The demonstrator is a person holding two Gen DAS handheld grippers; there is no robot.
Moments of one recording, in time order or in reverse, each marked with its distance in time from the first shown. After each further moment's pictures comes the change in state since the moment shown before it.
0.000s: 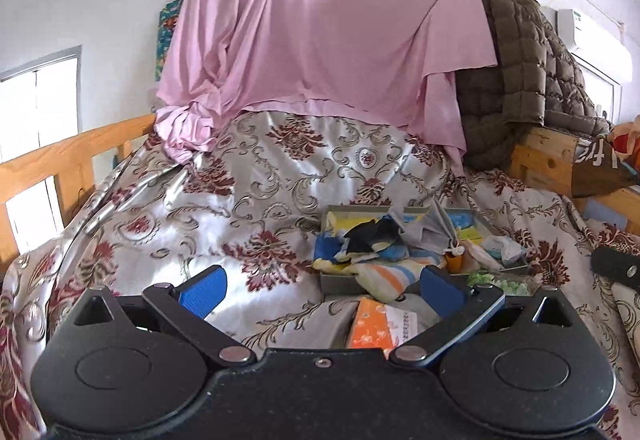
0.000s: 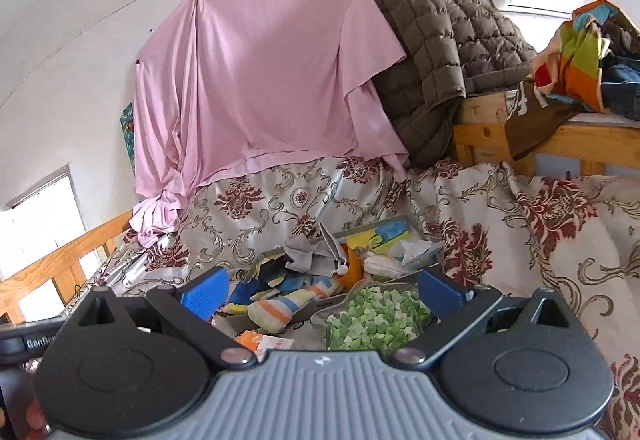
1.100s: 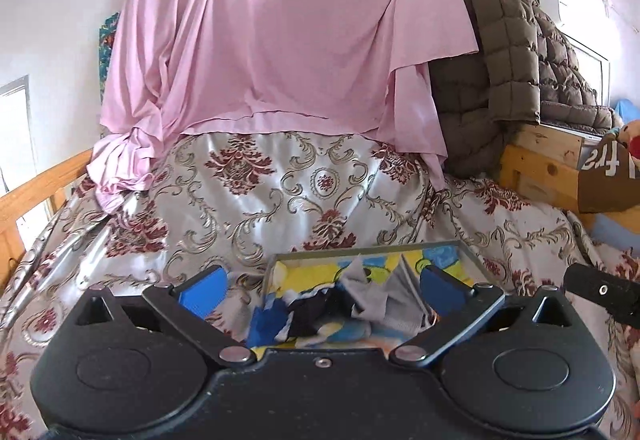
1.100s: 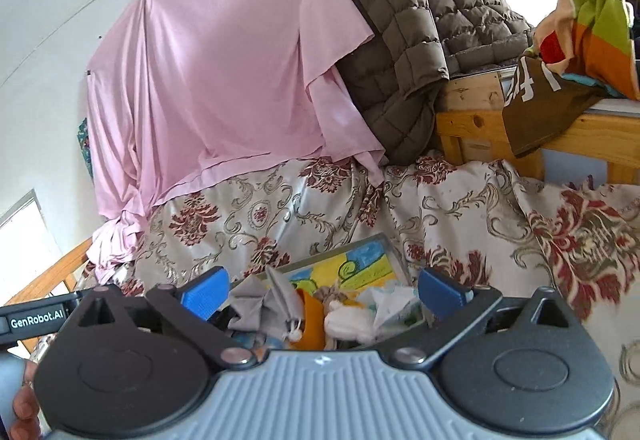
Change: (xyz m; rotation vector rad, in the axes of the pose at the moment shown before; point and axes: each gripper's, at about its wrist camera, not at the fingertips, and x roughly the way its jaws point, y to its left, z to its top) left arm 0.128 -0.082 0.088 0.092 0.021 -0.044; right arm 0.123 -0.057 0.054 0.081 0.048 -0.034
